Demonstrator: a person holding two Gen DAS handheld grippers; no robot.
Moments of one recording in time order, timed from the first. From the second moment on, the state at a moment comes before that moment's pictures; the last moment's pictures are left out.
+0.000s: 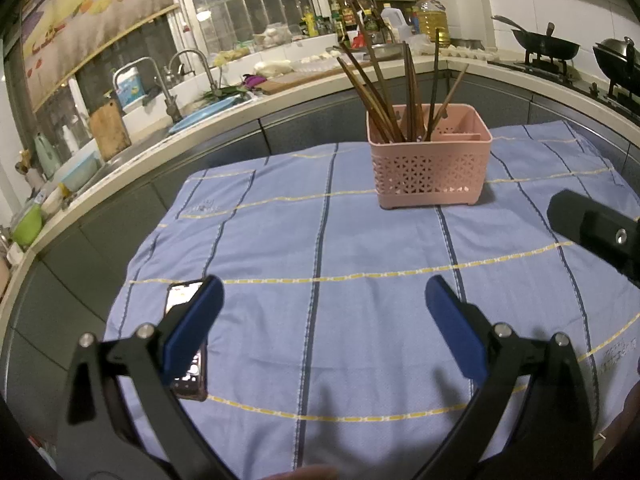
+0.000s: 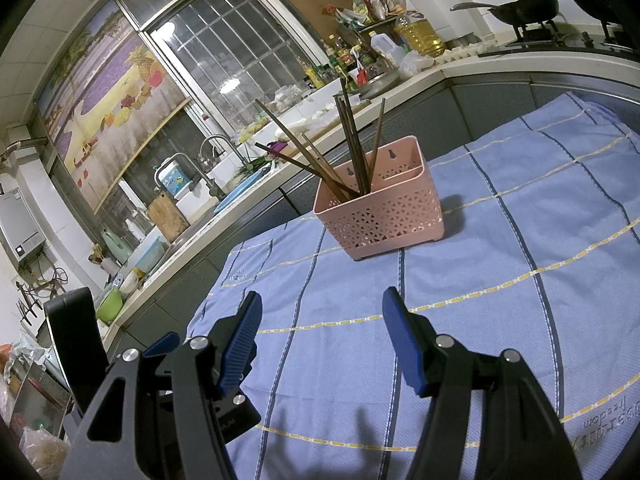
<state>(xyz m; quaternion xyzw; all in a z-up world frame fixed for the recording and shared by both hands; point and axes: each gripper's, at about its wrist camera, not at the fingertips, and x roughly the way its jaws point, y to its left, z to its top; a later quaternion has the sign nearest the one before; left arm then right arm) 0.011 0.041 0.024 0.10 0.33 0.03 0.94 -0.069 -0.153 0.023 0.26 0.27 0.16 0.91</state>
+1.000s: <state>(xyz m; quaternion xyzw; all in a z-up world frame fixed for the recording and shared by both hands) 0.013 0.038 0.026 0.10 0.33 0.03 0.94 -0.069 -0.151 0.026 0.26 0.27 0.15 0.91</state>
